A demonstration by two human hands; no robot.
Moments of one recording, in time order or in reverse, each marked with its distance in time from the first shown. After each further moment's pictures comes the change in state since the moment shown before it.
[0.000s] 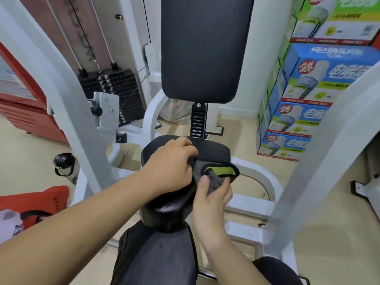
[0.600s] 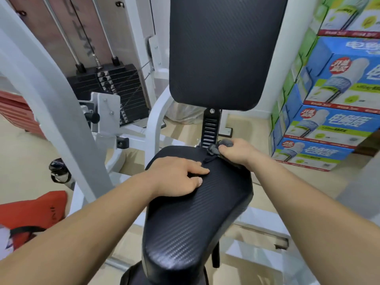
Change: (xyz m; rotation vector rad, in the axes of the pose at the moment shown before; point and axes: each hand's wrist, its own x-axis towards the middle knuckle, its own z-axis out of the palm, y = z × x) left_hand 0.070 -0.071 0.021 -0.100 -0.382 -0.110; right_hand 0.235 -0.083 0.005 -0.903 -0.343 -0.121
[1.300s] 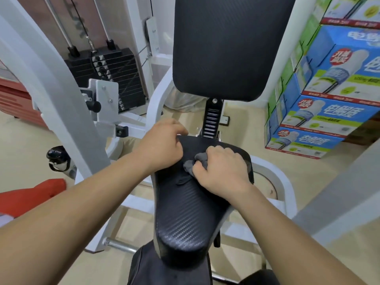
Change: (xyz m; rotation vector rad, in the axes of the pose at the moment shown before) left_hand 0.000 -0.035 -0.023 -0.142 0.476 0.025; right_hand -0.102 -0.047 0.058 -0.410 0.250 -0.274
